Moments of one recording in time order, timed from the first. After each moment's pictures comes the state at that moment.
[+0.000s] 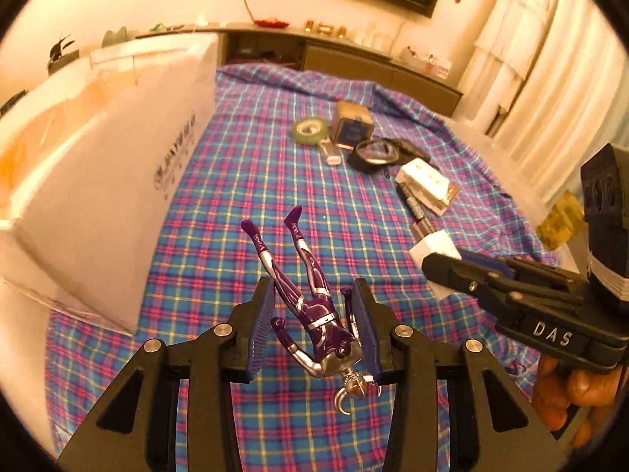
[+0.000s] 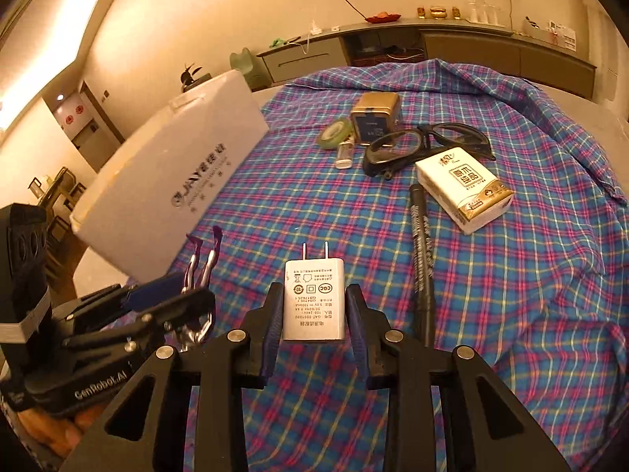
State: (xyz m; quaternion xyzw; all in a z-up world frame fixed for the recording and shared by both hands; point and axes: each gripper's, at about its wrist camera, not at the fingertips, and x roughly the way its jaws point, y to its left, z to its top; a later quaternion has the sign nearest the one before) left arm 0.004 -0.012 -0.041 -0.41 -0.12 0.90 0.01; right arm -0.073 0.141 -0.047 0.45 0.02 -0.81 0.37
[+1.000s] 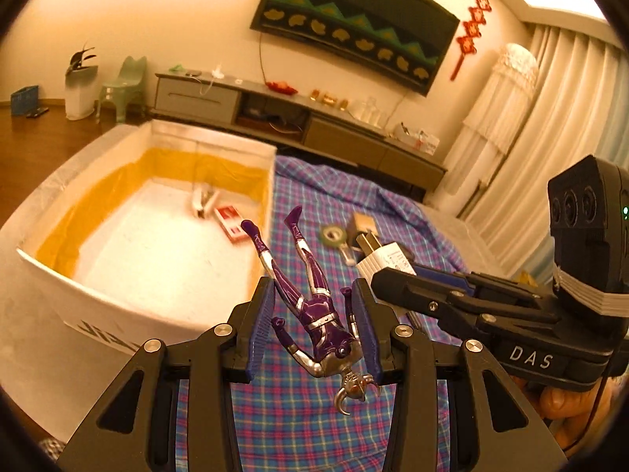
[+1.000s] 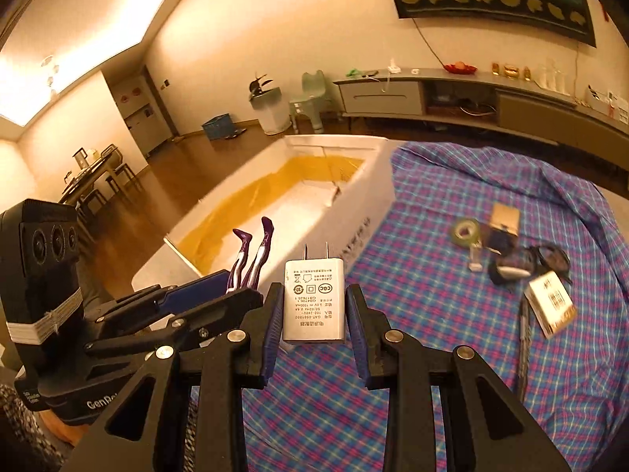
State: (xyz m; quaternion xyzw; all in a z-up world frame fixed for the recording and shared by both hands) left arm 0.052 -0.115 0.053 -0.30 -0.19 0.93 0.02; right arm -0.017 0.028 0.061 0.38 0.05 -0.80 0.46
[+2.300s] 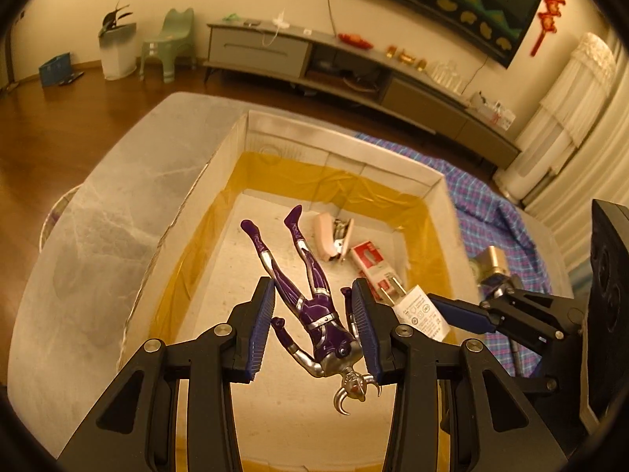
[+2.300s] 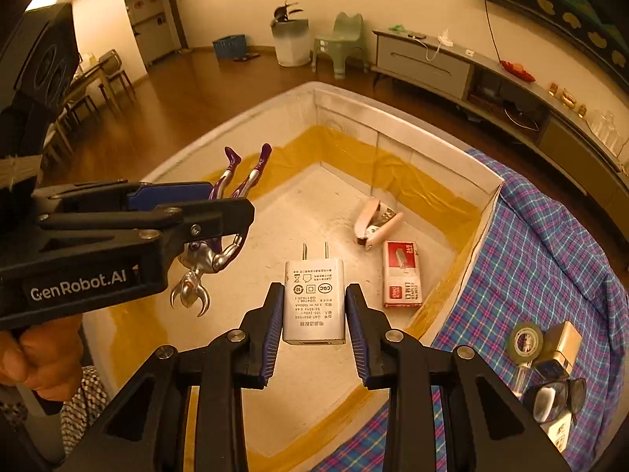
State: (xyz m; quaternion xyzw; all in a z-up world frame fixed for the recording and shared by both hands) left arm -0.091 -0.269 0.019 -0.43 -0.18 0.88 -0.07; right arm -0.095 -0.168 0.012 0.42 0.22 -0.75 0.46
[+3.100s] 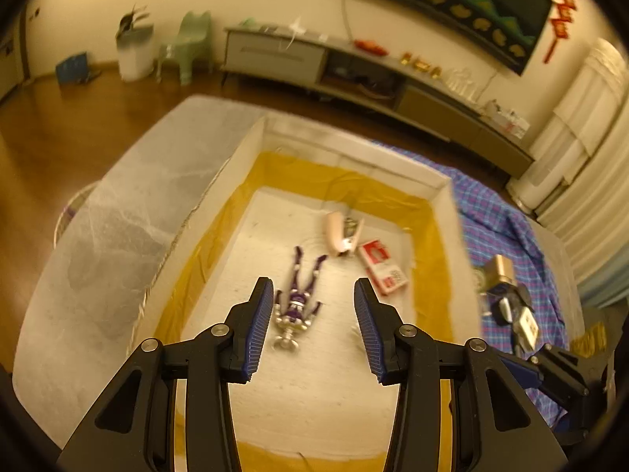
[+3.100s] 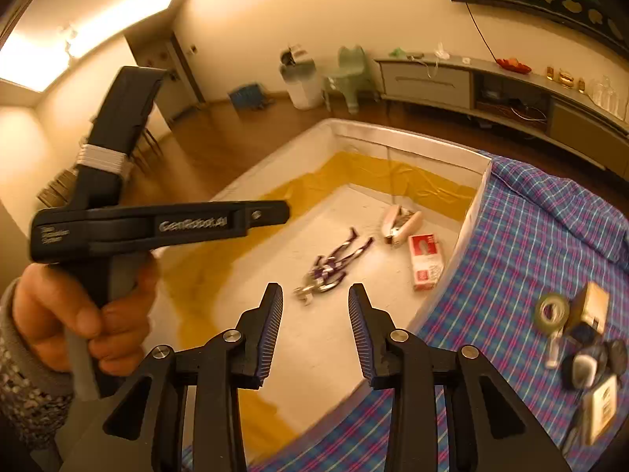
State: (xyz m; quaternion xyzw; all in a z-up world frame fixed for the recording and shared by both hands) left arm -0.059 -0.252 0.040 -0.40 -0.17 0.89 -0.09; right arm -0.057 -0.097 0.035 0.38 0.08 -0.76 0.52
